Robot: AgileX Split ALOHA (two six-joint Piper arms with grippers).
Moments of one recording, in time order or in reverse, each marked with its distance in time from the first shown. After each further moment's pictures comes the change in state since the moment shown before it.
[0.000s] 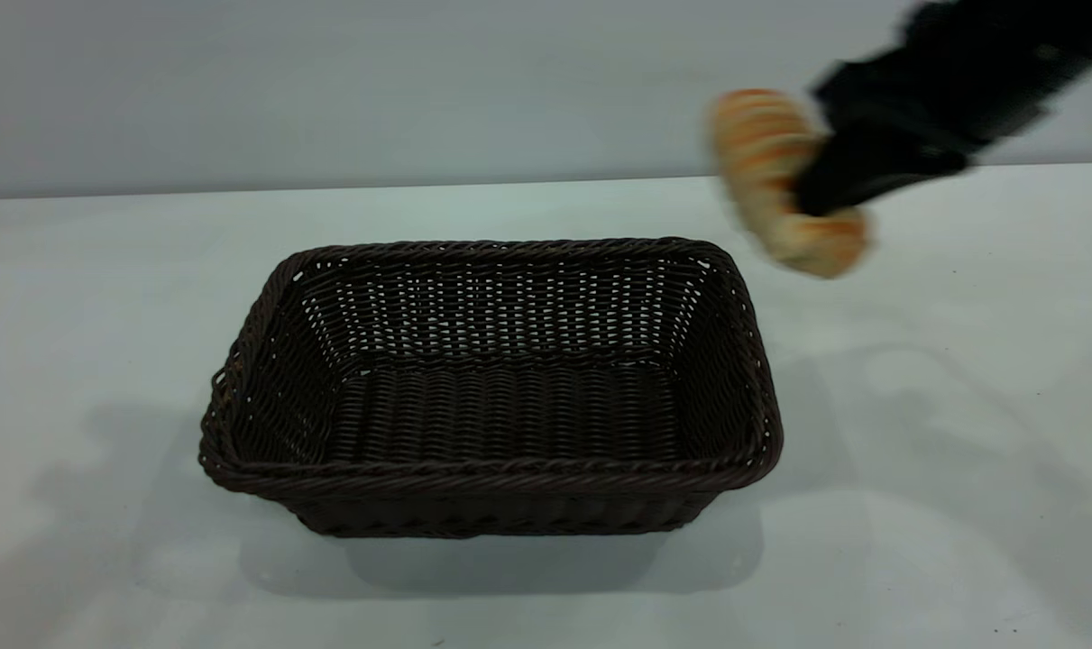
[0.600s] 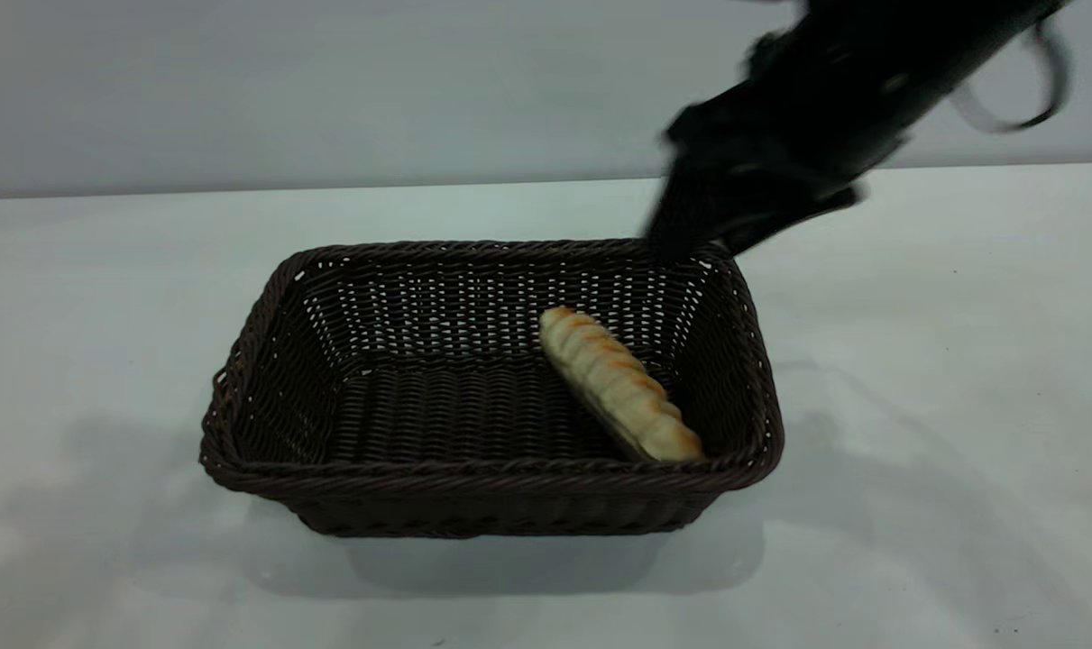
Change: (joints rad) left arm 0.000 -0.064 0.000 0.088 0.077 -0.014; right arm 0.091 0.001 -0.025 -0.148 0.018 0.184
